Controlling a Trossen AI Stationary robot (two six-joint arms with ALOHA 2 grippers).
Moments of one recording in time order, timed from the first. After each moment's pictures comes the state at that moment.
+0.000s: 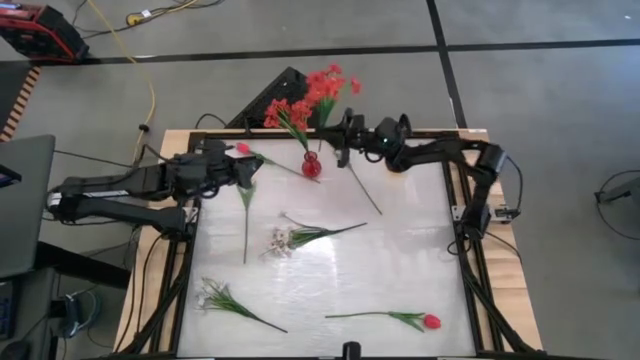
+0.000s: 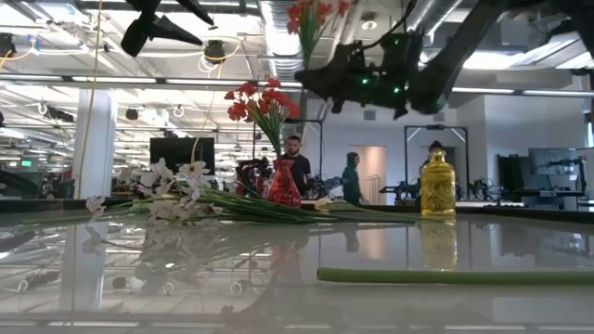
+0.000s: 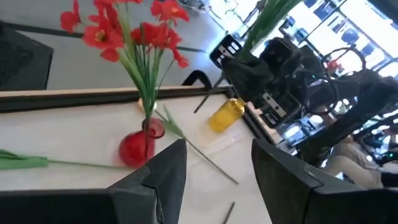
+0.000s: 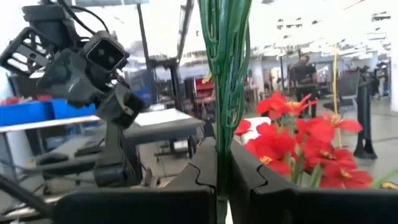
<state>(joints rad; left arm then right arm) 0.09 0.83 0.86 -0.34 -0.53 -0.83 -0.54 1.87 0.96 1.24 -0.40 0.24</state>
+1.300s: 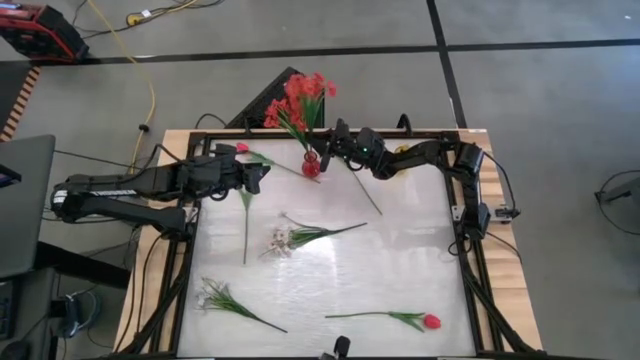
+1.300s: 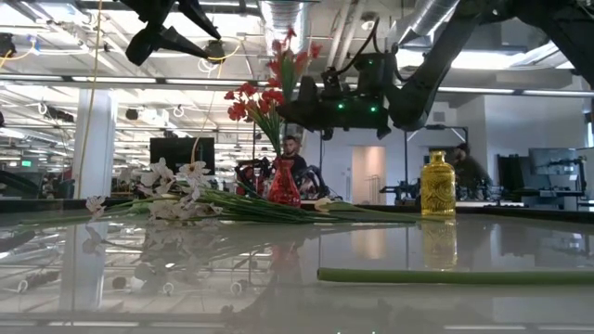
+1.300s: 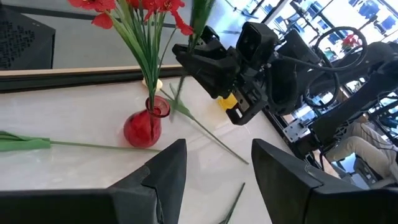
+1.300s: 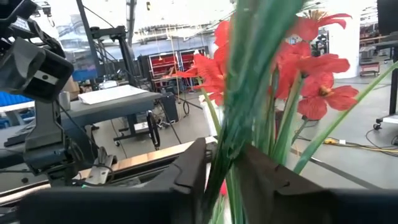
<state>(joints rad) 0.09 0.88 0.86 -0.37 -0.48 -0.85 -0.47 2.02 1.04 1.15 -0.15 0.19</state>
